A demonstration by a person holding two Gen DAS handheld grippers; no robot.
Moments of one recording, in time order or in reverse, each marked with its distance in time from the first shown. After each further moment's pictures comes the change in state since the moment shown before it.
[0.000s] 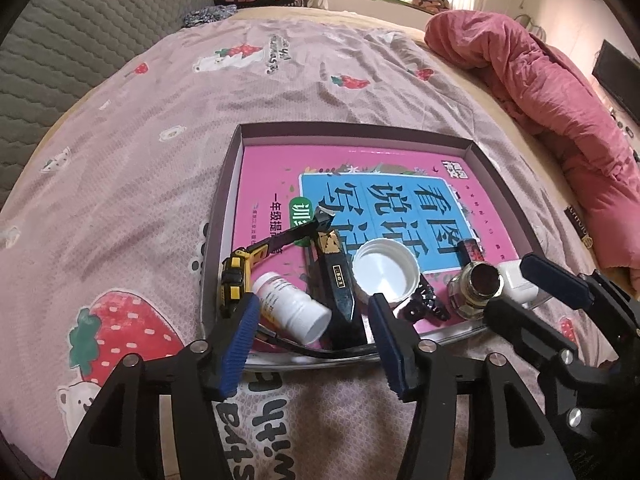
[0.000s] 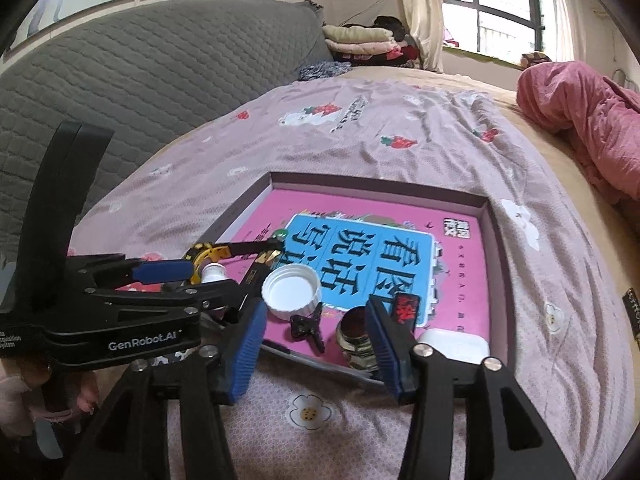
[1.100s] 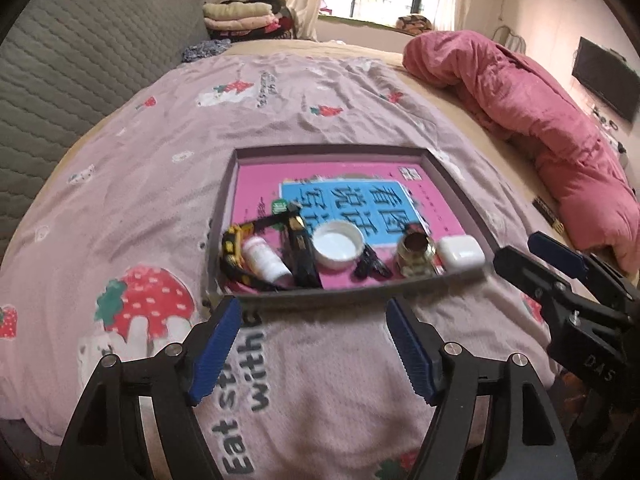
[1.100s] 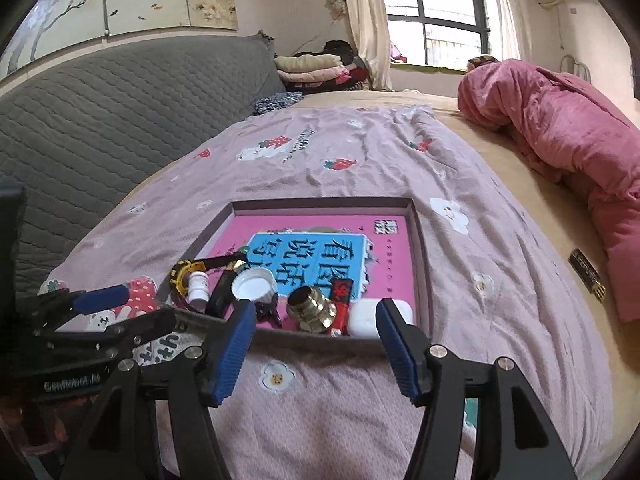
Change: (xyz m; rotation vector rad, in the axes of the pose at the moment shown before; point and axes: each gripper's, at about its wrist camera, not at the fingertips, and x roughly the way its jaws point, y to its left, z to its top) left arm -0.074 -0.029 -0.052 0.043 -0.106 -0.004; right arm -0.071 -0.018 -0.031 0.113 -0.096 -0.119
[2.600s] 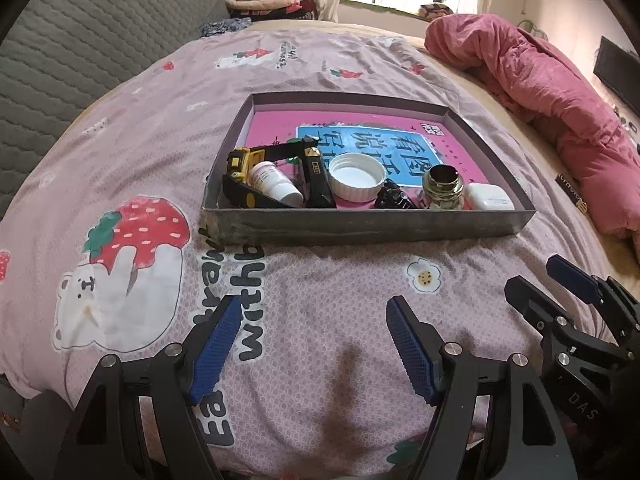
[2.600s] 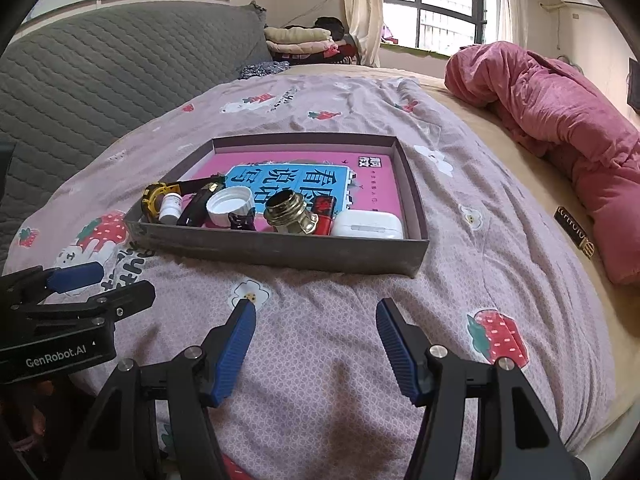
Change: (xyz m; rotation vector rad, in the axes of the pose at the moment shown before) left arm 0.030 0.002 -0.052 -0.048 0.047 0.069; right arm 0.018 0.006 -0.062 -0.043 0.087 -0.091
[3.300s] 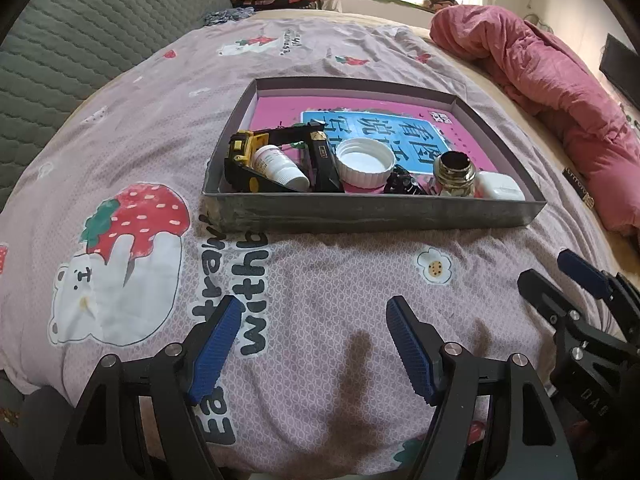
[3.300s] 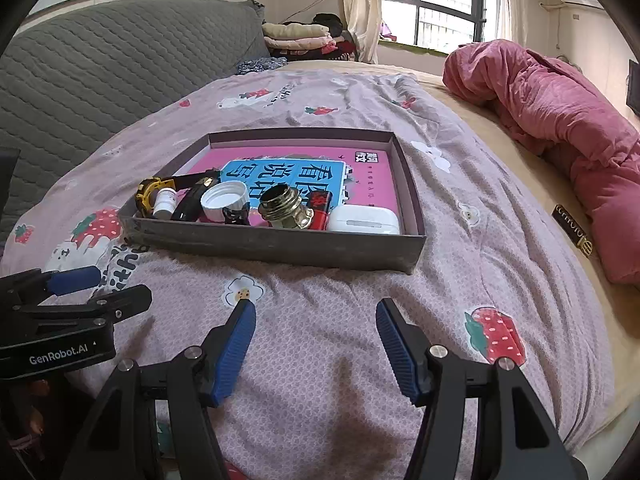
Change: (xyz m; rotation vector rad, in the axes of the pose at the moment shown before) left arm 0.011 0.003 -0.003 0.002 0.040 0.010; right arm 0.003 -0.001 0.000 -0.005 0.012 -0.016
